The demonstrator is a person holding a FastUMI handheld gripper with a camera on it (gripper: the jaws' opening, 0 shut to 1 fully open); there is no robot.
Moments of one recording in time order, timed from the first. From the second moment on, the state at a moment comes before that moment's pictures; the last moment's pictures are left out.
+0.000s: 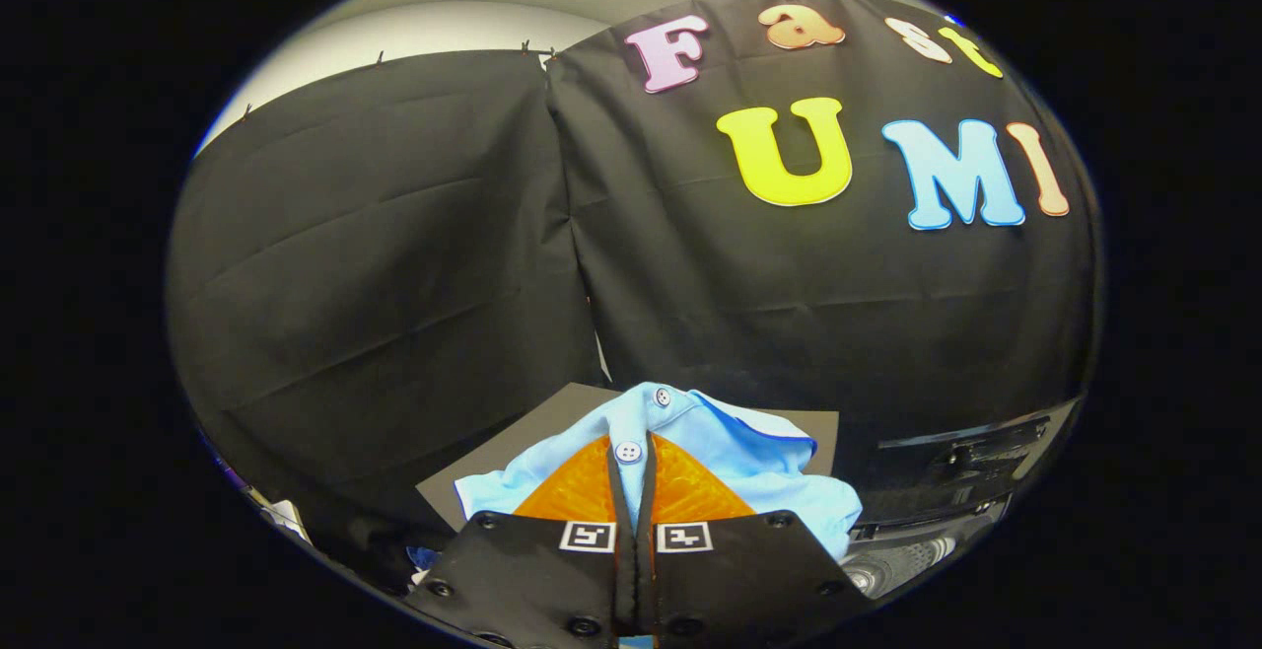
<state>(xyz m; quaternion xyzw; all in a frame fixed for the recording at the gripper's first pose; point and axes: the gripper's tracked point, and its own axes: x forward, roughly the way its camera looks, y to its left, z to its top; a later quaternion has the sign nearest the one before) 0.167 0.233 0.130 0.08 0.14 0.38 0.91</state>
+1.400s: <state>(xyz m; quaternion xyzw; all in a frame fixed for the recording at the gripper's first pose) 0.229 0.045 0.109 0.14 0.12 0.24 0.95</state>
